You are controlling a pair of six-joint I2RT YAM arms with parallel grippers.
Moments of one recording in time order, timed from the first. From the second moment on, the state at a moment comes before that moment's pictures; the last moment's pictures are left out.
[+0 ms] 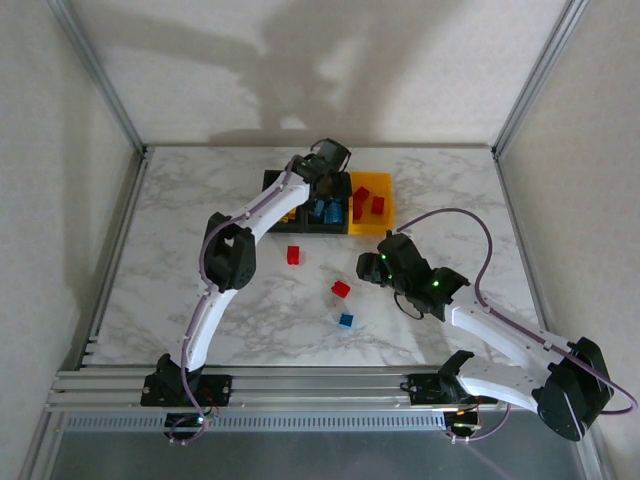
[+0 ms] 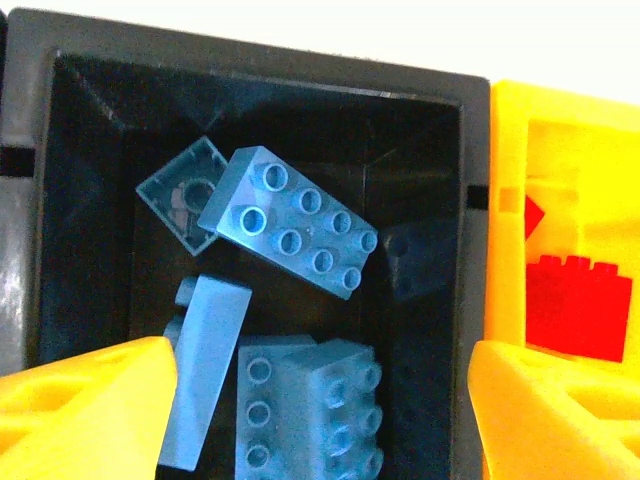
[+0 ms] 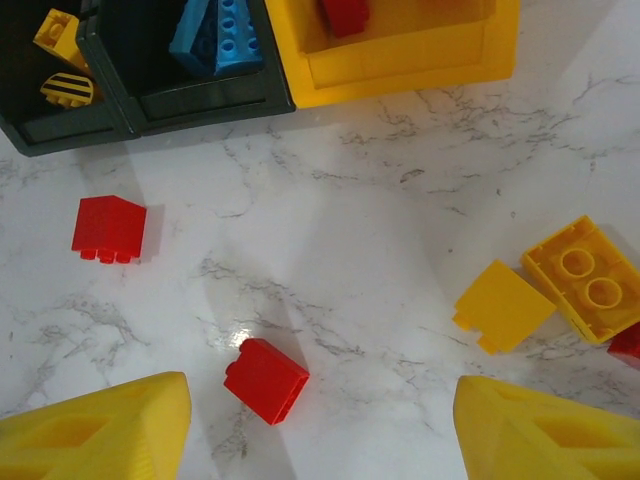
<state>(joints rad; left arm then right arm) -0.59 2.43 2.27 -0.81 -0.13 -0.65 0.75 1.07 0.73 -0.48 0.22 0.73</state>
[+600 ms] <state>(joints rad) -0.64 1.83 1.62 -0.52 0.04 -0.61 0.46 1.13 0.77 -0.65 0.23 0.80</state>
